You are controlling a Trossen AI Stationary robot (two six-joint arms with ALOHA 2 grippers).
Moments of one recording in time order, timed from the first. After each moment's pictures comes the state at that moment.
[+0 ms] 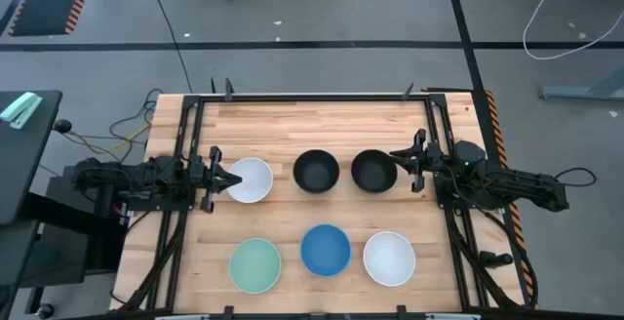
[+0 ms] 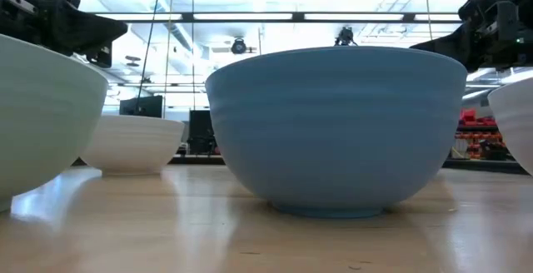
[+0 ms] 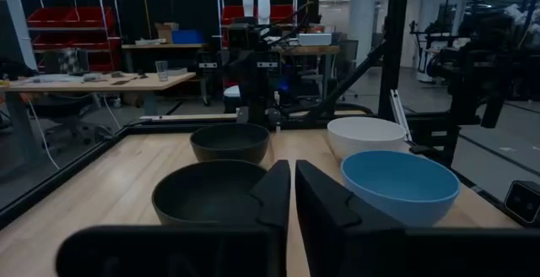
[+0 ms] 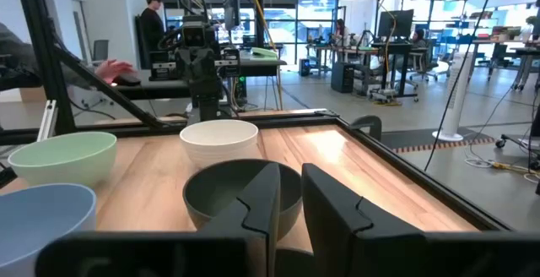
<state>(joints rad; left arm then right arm) -0.11 0.01 0.01 0.07 -0.09 0.01 -0.25 0.00 0.01 0.04 -0.08 0.00</state>
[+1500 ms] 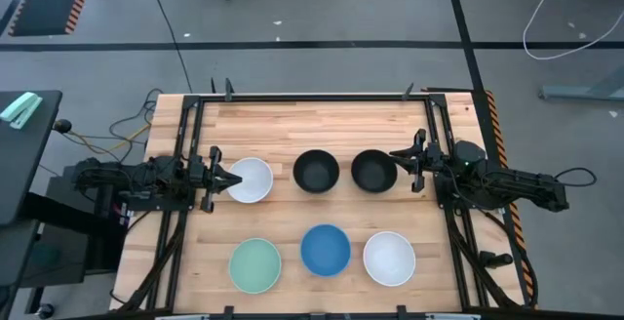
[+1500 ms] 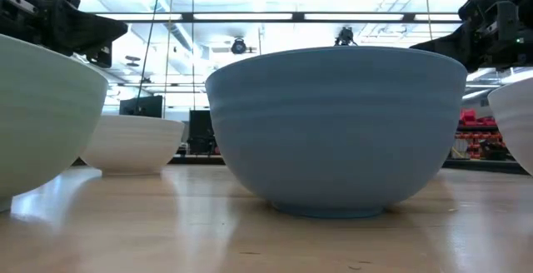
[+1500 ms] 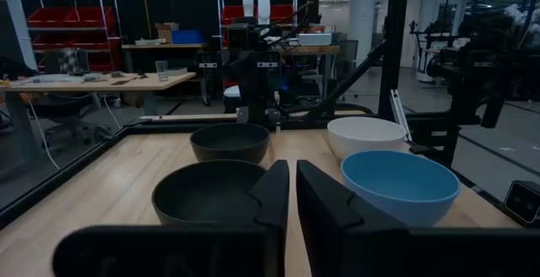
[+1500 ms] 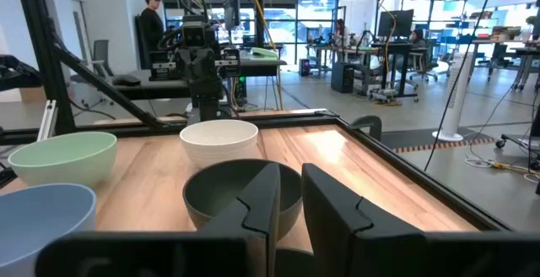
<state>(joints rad) -0.11 0.01 0.01 0.07 -0.09 0.01 -0.25 0.00 0.01 0.04 -0.08 0.00</state>
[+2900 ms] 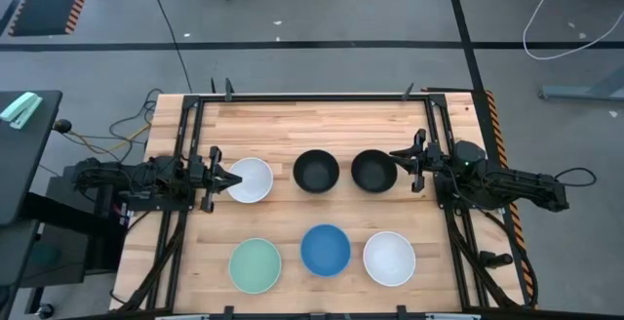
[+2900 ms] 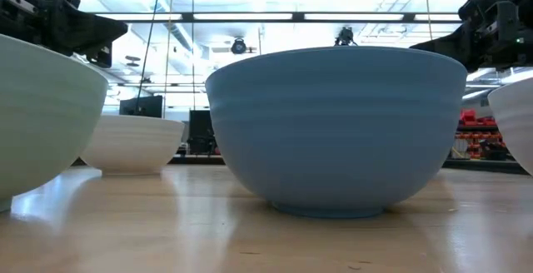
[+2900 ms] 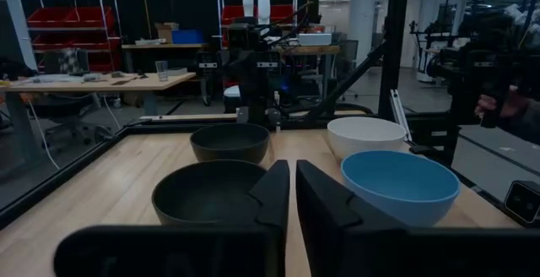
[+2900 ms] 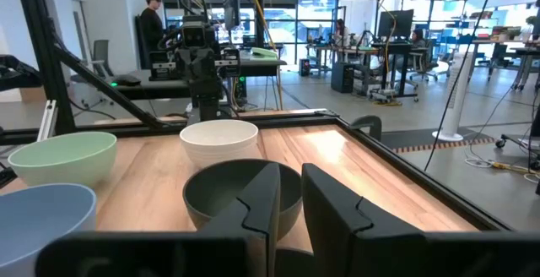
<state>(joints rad) -0.11 0.01 0.01 0.07 -0.09 0.01 -0.25 0.00 0.01 0.04 -0.08 0.00</state>
